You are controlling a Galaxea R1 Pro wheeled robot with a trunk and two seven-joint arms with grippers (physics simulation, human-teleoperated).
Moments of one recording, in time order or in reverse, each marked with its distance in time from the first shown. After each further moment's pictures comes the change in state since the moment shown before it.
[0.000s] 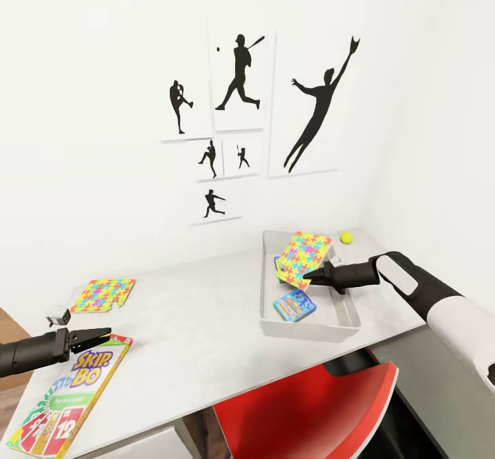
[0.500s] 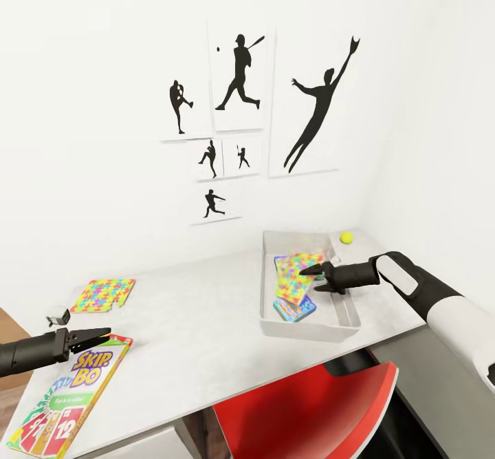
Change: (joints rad) left arm 0.000 0.002 0.000 0.000 0.000 0.000 0.000; right arm 0.000 0.000 0.000 -0.001 0.002 0.000 0.000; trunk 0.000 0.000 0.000
